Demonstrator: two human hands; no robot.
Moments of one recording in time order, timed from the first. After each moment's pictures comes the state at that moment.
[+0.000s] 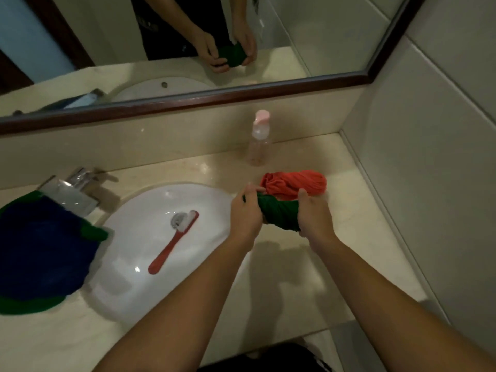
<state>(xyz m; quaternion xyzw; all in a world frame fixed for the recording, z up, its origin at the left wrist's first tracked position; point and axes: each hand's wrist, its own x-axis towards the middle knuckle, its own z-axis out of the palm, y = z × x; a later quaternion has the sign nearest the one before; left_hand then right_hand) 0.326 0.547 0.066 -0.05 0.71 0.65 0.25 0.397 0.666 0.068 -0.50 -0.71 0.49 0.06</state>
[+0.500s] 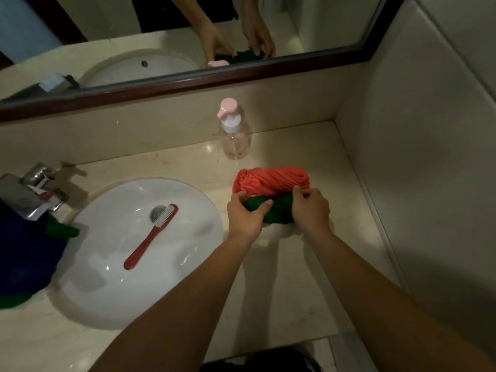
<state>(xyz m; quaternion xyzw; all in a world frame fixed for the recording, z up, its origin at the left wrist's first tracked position) 0.339 0.641 -0.023 -0.09 0.76 0.59 0.27 0.392 0.772 0.005 -0.54 -0.71 0.45 0.02</state>
